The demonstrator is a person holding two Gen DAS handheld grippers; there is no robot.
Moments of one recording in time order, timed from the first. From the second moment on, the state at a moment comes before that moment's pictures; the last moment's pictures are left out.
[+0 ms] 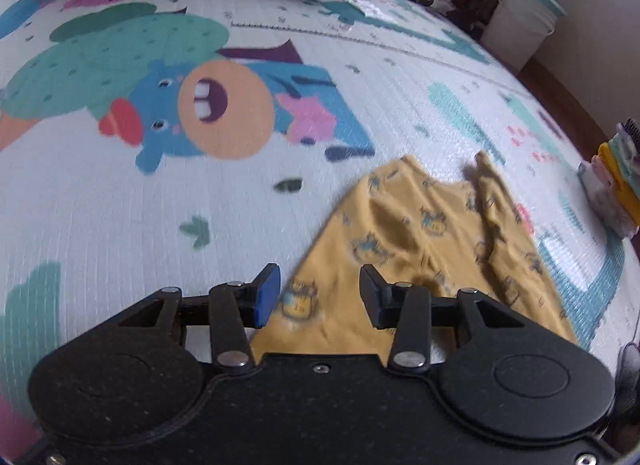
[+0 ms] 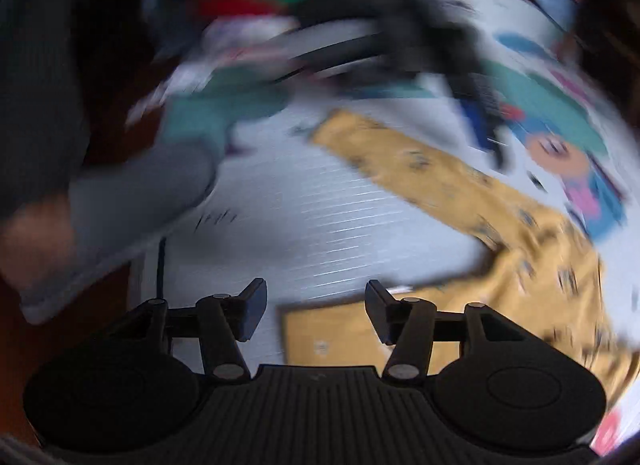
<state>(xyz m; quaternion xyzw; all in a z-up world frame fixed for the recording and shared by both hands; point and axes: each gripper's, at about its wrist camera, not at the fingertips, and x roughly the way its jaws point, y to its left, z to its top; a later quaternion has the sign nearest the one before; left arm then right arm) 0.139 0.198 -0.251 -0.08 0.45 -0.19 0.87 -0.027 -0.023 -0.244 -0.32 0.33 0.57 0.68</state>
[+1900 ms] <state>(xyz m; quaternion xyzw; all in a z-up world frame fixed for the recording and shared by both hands) 0.189 0.174 -0.242 -0.16 0.40 -0.21 0.88 -0.046 -0.007 -0.267 -0.07 0.51 0.22 0.83</state>
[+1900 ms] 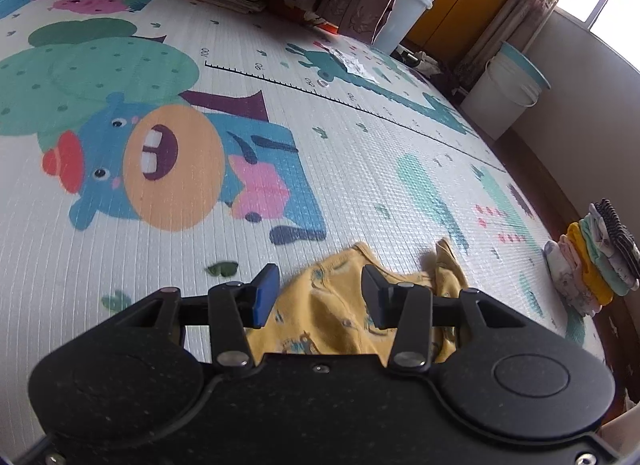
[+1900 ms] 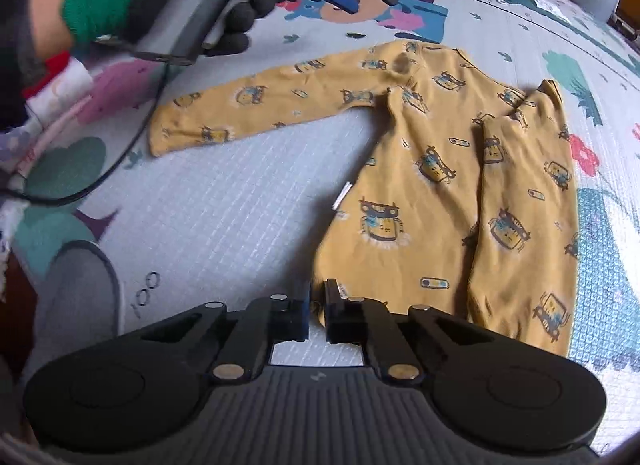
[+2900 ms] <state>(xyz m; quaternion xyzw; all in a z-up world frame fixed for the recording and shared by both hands) 0.246 0.130 -0.248 -0.13 0.48 -0.31 0.81 -0.041 -0.054 -0.257 0.13 0.50 0.19 0.84</state>
